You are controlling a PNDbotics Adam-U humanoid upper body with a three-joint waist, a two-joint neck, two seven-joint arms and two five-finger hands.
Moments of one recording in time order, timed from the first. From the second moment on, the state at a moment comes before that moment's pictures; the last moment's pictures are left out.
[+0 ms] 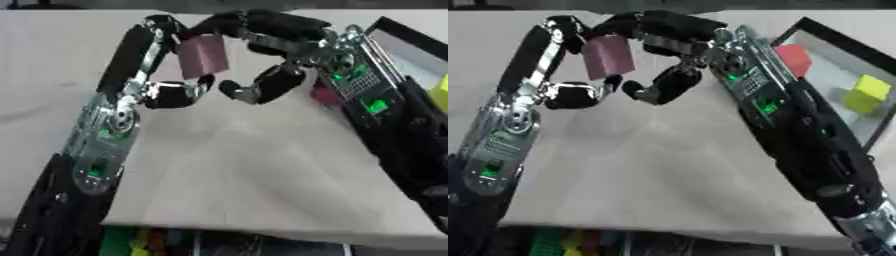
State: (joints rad) left arm -0.67 0.09 -0.28 -1.63 -0.80 0.15 -0.04; right arm -0.84 -0.36 0.38 -1.68 0.57 -0.15 0.58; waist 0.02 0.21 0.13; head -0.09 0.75
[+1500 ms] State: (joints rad) left arm -0.67 0.08 -0.28 -1.62 -0.65 0.13 -0.04; right arm -0.84 -0.35 0.38 -1.62 0.49 -0.08 0.44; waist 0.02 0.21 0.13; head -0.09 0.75
